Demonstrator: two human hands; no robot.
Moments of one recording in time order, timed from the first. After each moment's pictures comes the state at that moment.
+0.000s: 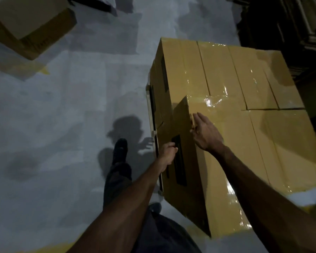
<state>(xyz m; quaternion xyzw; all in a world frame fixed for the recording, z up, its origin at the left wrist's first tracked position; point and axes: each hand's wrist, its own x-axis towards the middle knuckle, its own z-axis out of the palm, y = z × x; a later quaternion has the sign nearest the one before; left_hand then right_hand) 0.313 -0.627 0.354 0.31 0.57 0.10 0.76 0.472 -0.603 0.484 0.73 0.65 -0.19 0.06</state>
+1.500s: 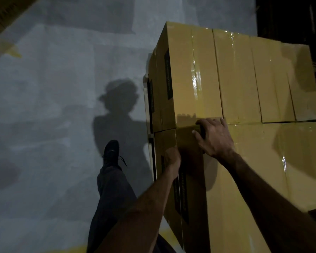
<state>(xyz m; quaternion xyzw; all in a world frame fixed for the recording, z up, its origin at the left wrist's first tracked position) 0.400 -0.513 0.250 0.08 0.61 0.16 0.77 0.505 -0.444 0.431 0.71 0.67 -0.16 0.15</state>
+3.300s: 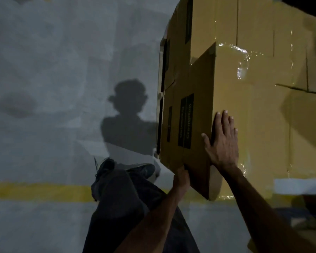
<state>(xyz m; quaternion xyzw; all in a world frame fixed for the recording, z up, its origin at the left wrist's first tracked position) 0.387 -0.894 0.269 0.10 0.58 0.15 0.79 0.478 -0.772 0.421 0.76 0.64 -0.09 0.09</state>
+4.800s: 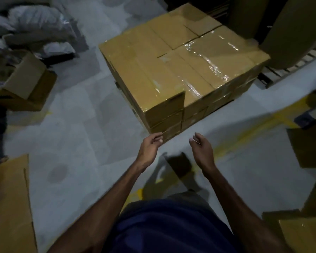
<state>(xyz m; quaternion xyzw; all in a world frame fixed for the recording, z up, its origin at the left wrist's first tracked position) 0.320 -1.167 0.551 0.64 0.50 0.11 0.57 0.487 -1.296 0.518 0.78 0.19 -0.35 -0.49</state>
